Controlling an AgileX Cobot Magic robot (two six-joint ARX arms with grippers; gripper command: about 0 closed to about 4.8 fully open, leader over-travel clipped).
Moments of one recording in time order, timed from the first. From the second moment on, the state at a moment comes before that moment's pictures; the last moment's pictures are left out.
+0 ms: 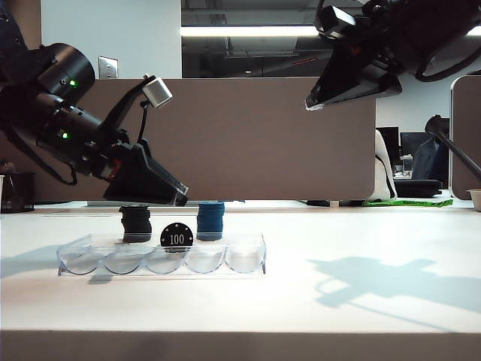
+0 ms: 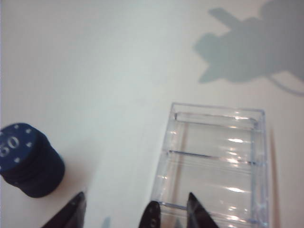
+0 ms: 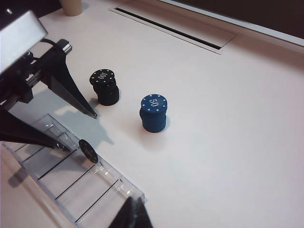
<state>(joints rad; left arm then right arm) -0.26 1.69 0.91 0.03 0.81 0.86 0.55 1.14 0.66 0.14 -0.15 -0.05</state>
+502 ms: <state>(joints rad) -0.26 1.73 0.91 -0.04 0.80 0.89 0.55 1.14 0.66 0.14 -0.15 -0.05</state>
